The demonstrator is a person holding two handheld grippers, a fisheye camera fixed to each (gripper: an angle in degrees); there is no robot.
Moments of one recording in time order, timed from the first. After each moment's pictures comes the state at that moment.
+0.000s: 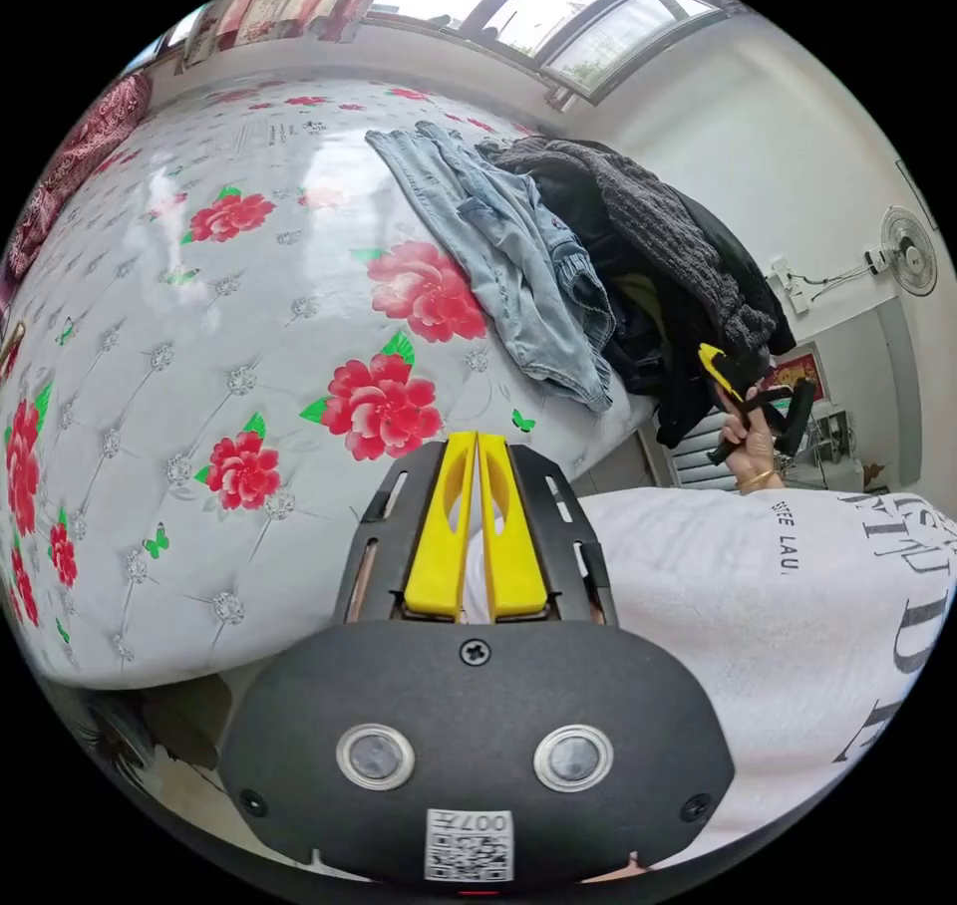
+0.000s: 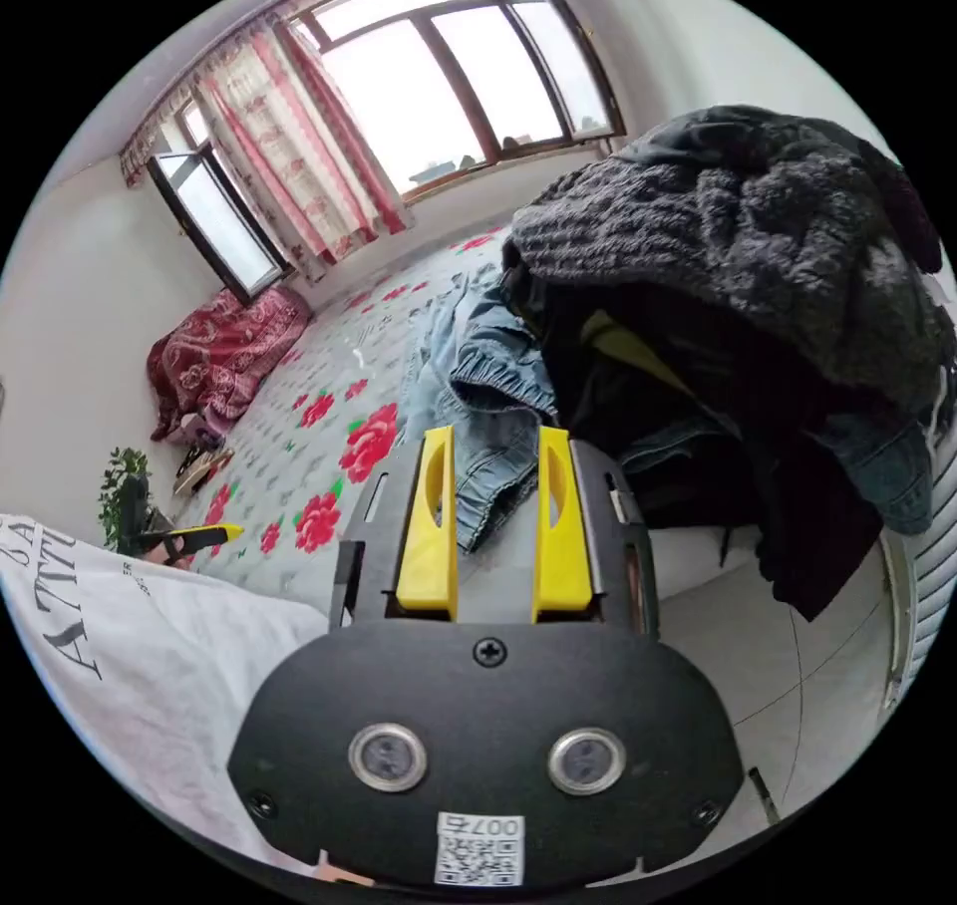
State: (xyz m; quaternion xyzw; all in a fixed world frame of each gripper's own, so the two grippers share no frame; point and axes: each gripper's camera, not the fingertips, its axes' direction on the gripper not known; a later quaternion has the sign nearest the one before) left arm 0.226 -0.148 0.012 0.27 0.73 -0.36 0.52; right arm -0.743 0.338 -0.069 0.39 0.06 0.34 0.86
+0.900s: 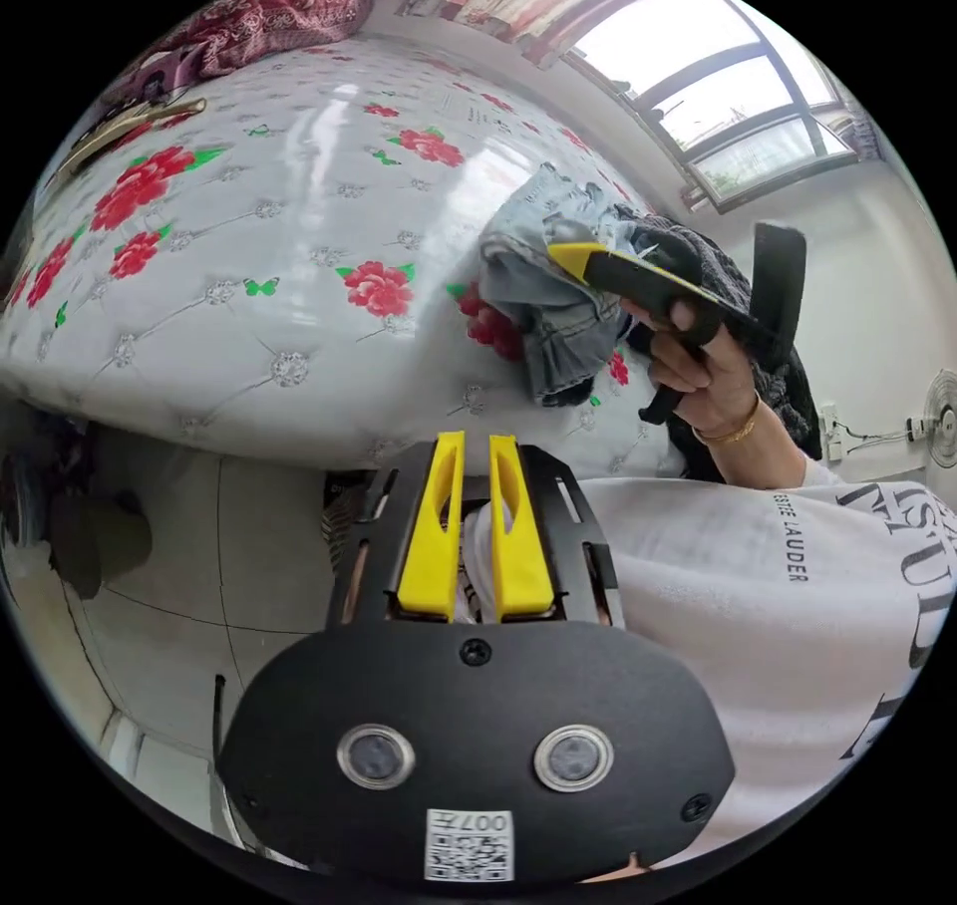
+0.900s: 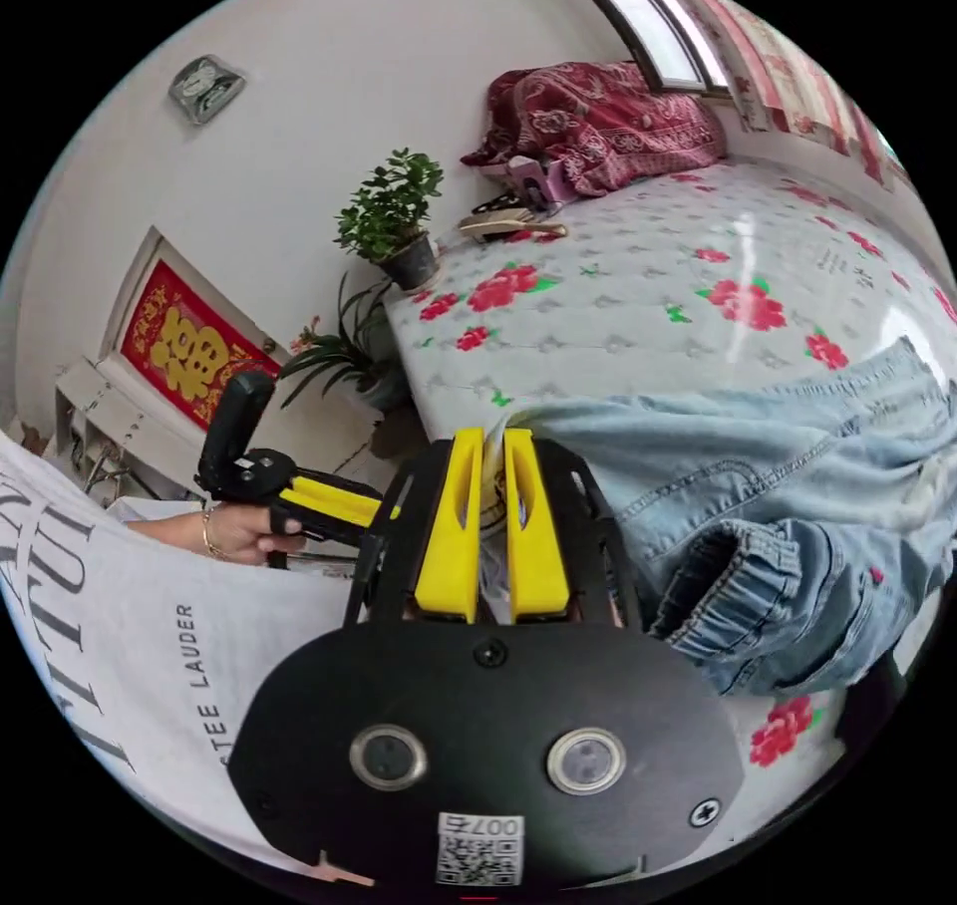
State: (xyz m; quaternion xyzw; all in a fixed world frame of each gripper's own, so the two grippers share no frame) left arm 0.314 -0.071 0.043 0.14 0.72 -0.52 0.43; right arm -0.938 -0.119 -0.044 0.20 -0.18 -0.18 0.95
